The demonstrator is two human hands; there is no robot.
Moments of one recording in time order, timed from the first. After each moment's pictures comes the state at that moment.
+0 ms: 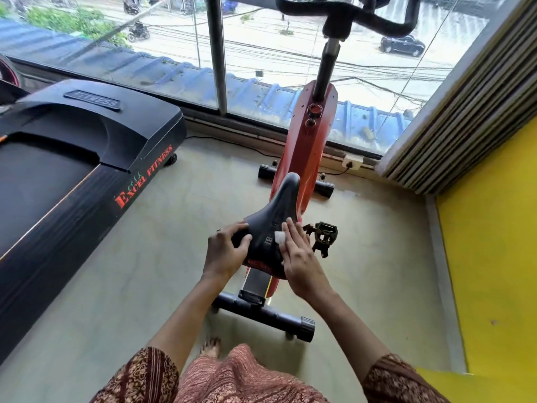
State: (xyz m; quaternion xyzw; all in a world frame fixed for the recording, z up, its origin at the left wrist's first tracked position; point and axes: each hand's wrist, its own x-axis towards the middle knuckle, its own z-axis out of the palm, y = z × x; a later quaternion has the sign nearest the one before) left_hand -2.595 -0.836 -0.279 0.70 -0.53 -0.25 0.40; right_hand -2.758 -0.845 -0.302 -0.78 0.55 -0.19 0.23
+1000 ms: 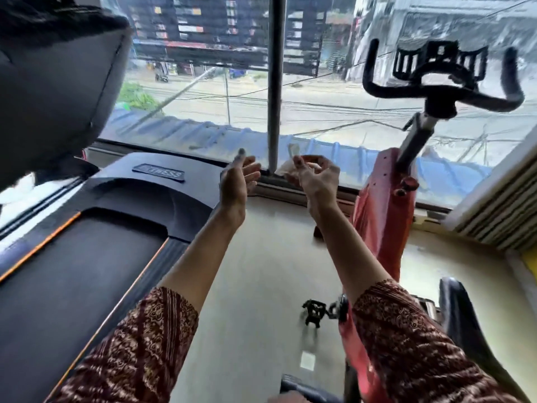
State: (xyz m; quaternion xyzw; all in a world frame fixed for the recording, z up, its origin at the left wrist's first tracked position) left_hand -2.269 -1.081 -0.126 0.52 -0.31 -0.49 0.63; right_hand -2.397 -1.114 -0.137 -0.42 0.48 -0.61 0.46
